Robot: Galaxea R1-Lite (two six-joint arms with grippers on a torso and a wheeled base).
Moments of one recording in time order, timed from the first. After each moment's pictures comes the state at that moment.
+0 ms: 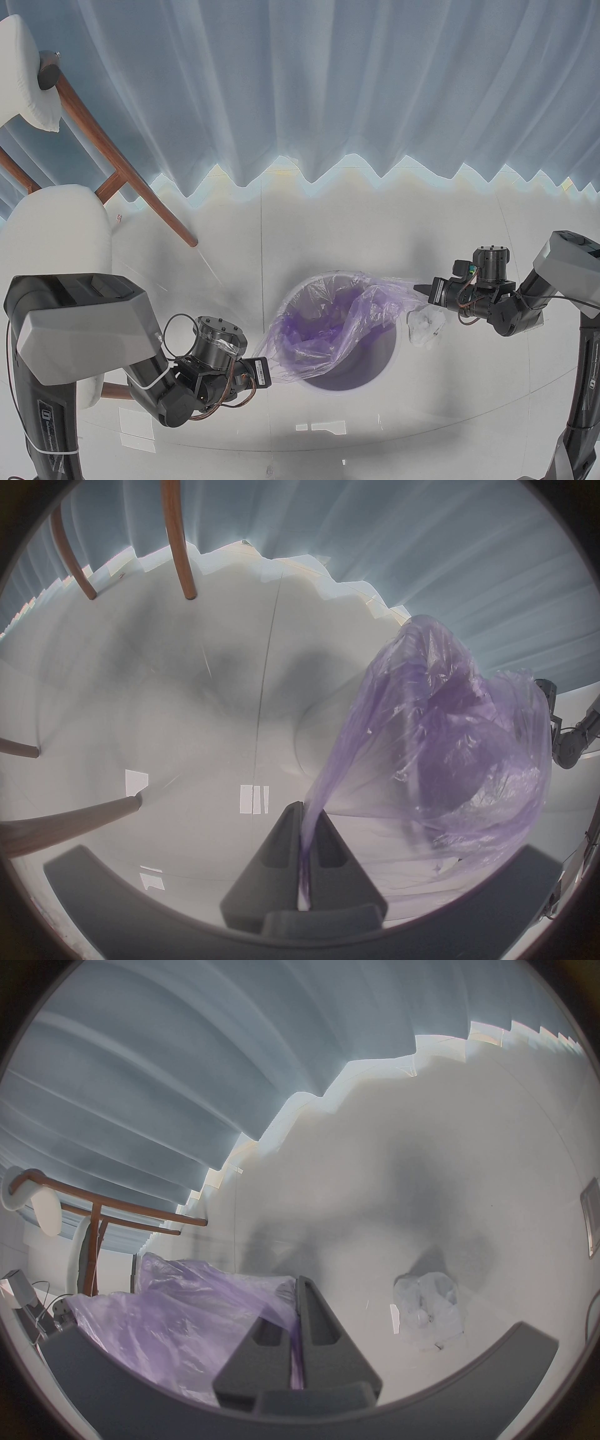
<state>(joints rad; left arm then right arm) -0.54 2.26 -0.67 -0.92 0.07 -0.53 0.12 2.31 -1.03 -0.81 0.44 0.35</state>
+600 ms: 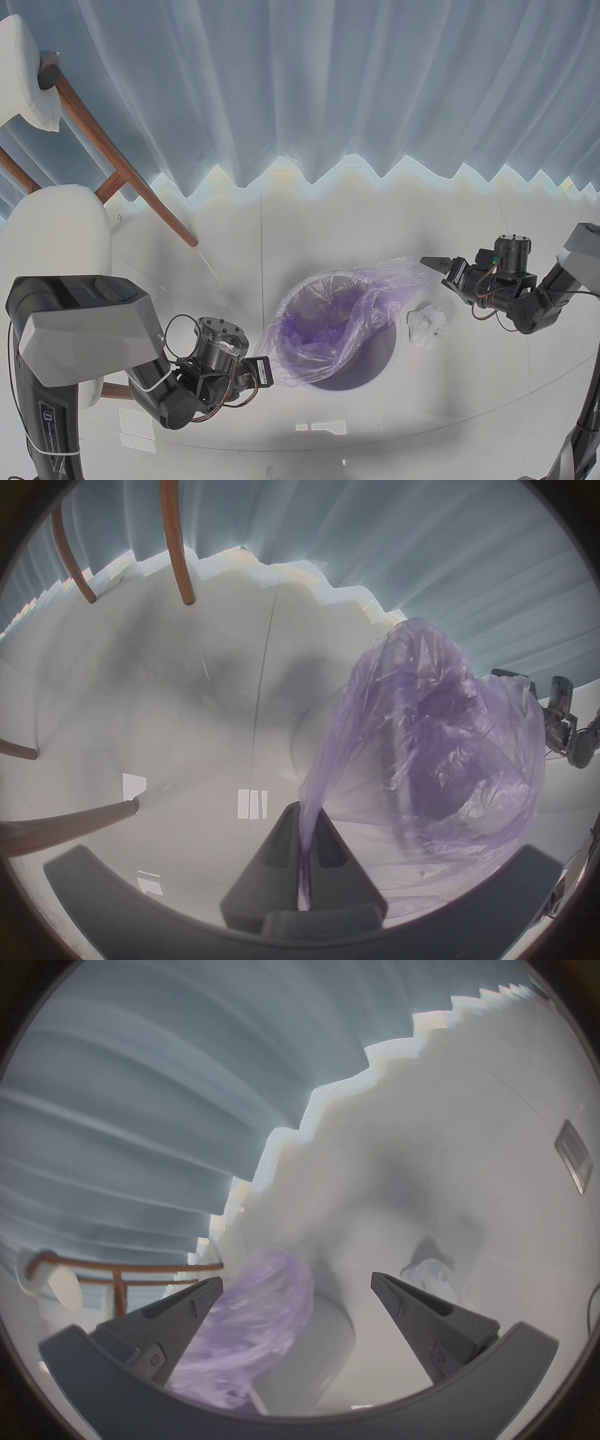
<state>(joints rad) -0.55 2.26 -0.67 -0.95 0.09 -0.53 0.10 2.16 -0.90 -0.88 0.40 0.65</state>
